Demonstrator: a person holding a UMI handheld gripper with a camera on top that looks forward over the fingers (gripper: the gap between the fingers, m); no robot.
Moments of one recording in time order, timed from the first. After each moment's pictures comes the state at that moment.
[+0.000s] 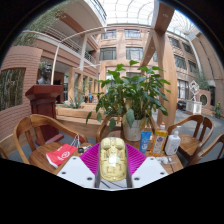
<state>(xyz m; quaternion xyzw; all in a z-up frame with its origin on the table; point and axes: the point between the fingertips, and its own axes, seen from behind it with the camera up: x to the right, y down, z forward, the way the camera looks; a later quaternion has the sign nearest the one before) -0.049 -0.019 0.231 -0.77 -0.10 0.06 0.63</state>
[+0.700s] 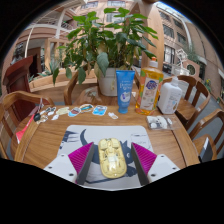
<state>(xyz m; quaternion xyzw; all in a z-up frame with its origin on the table) 0.051 0.089 0.008 -0.89 -0.01 0.00 0.45</state>
